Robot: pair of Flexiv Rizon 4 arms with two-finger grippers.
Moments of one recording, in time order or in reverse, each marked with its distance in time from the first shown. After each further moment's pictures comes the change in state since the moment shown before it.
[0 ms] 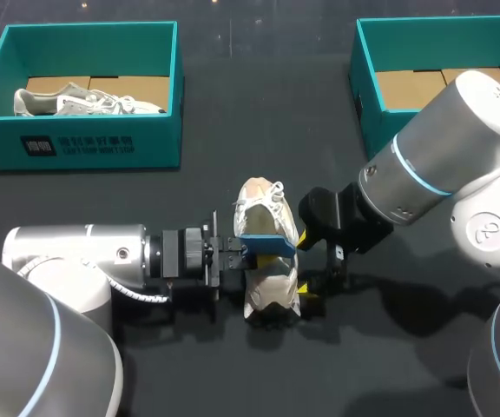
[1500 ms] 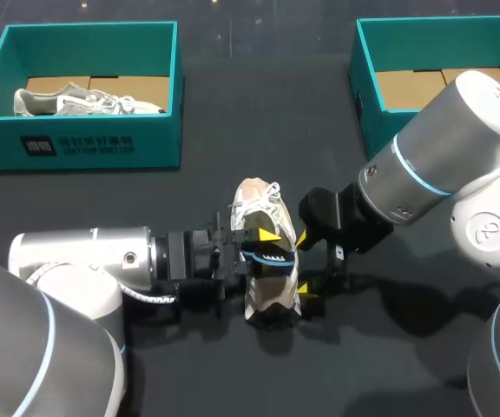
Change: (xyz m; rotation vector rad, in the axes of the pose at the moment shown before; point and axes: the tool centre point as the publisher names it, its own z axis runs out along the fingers) left arm -0.007 0.008 0.007 -0.035 -0.042 0.070; right arm 0.000 0.000 0.000 0.000 0.000 0.000
